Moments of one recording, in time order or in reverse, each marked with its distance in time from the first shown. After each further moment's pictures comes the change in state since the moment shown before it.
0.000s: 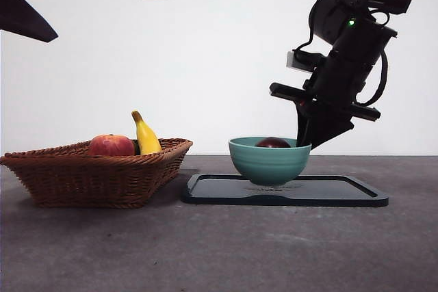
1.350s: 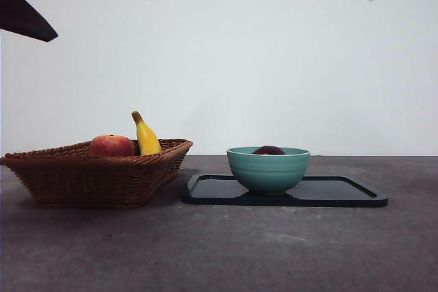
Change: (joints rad) left arm 0.000 -0.001 0.000 0.000 0.000 0.000; right arm 0.058 -0.709 -0.011 -0.472 0.016 -0.064
